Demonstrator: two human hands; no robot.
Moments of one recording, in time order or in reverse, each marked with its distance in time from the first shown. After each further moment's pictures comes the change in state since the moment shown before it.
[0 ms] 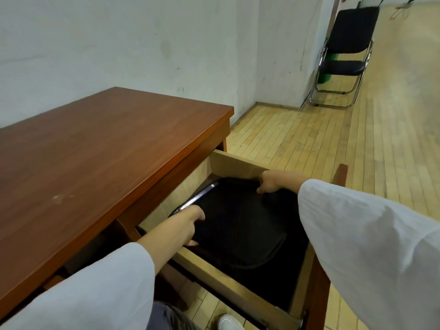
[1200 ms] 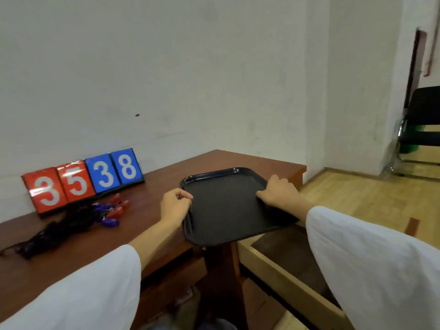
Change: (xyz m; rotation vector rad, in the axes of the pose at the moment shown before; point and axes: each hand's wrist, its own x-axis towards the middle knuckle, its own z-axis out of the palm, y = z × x) left_hand -0.141 -0.048 -0.227 -0.067 0.689 0.839; right_hand -0.195 -0.188 -0.051 0.289 0.589 -0.230
